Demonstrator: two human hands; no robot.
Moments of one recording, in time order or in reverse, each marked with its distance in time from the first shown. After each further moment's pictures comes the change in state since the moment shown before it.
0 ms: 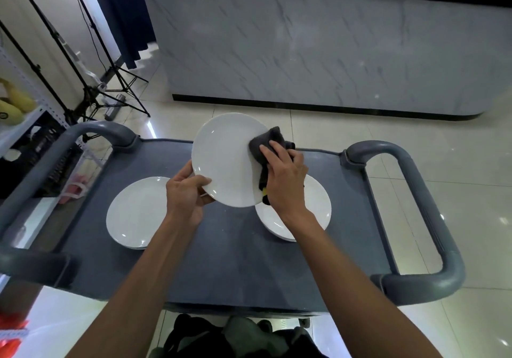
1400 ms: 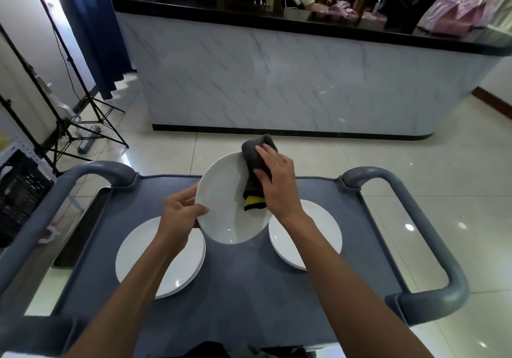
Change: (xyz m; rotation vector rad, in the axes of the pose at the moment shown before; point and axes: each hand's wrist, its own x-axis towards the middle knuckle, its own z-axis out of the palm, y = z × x) left_hand 0.053 0.049 -0.064 0.308 -0.282 0.154; right_hand 0.054 -0.077 -0.004 0.248 -0.036 0.009
